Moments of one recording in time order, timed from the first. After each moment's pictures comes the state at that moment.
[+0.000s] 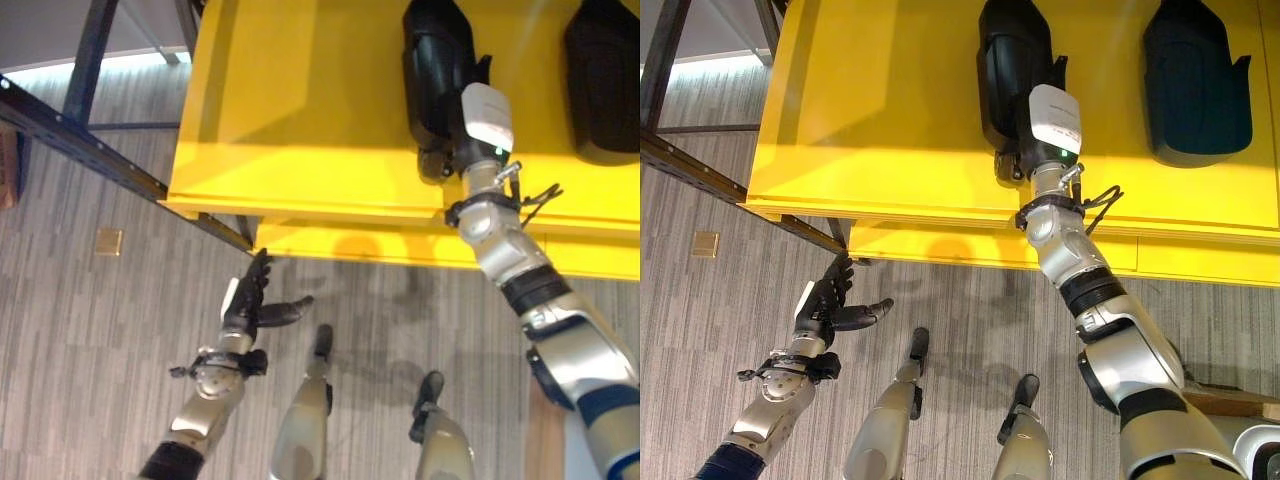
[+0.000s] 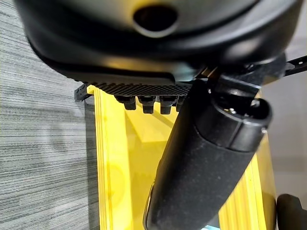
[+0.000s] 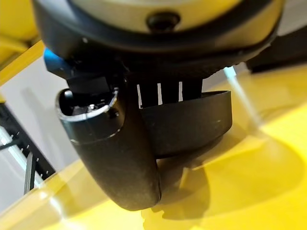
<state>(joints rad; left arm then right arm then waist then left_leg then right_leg) -0.08 0.47 -0.29 0.19 -0.42 -0.16 0.23 -1.07 -0.52 0.51 0.71 -0.44 0.08 -0.40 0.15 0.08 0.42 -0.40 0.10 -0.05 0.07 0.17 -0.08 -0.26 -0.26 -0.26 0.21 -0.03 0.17</state>
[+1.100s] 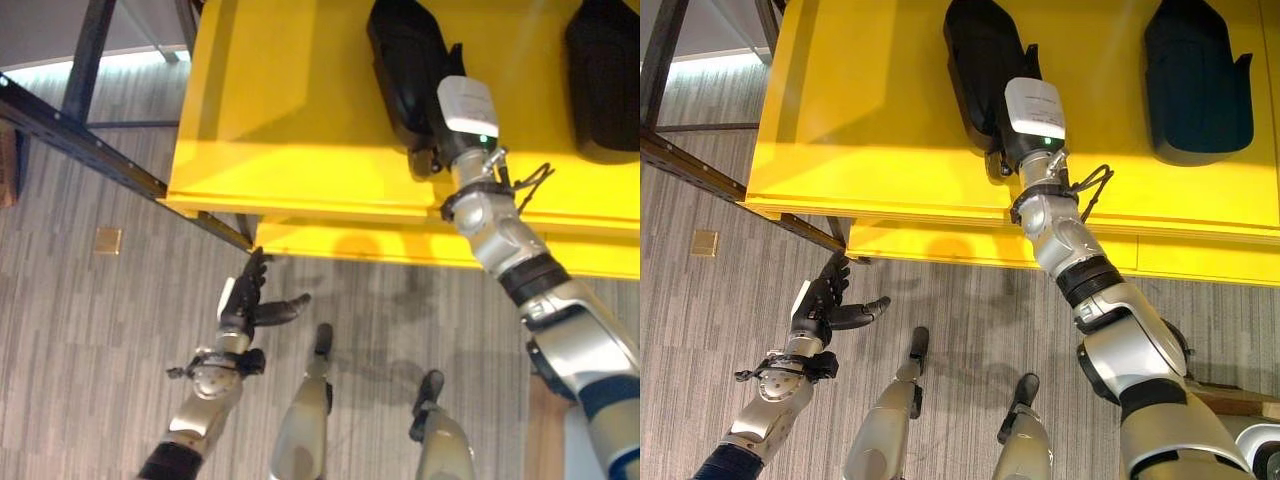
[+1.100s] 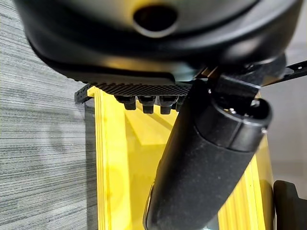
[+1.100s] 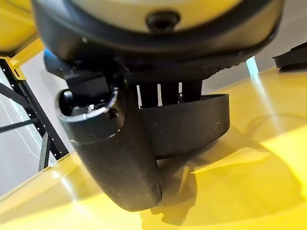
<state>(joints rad) -0.08 0.47 -0.27 0.19 -0.43 -0.16 0.23 -1.11 -0.49 0.54 0.72 -0.47 0.09 -0.37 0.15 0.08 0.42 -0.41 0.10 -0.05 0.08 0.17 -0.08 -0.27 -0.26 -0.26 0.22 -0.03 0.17</state>
